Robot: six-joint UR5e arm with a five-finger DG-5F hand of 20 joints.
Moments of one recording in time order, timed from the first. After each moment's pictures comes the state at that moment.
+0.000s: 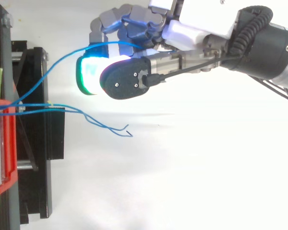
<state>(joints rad) 0.07 -2.24 -1.28 -2.77 -1.27 -0.07</state>
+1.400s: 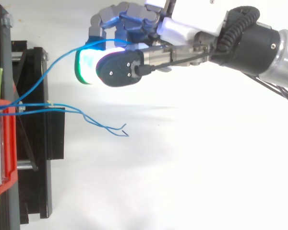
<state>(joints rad) 0.06 -2.28 -1.27 -2.75 -1.25 -0.06</state>
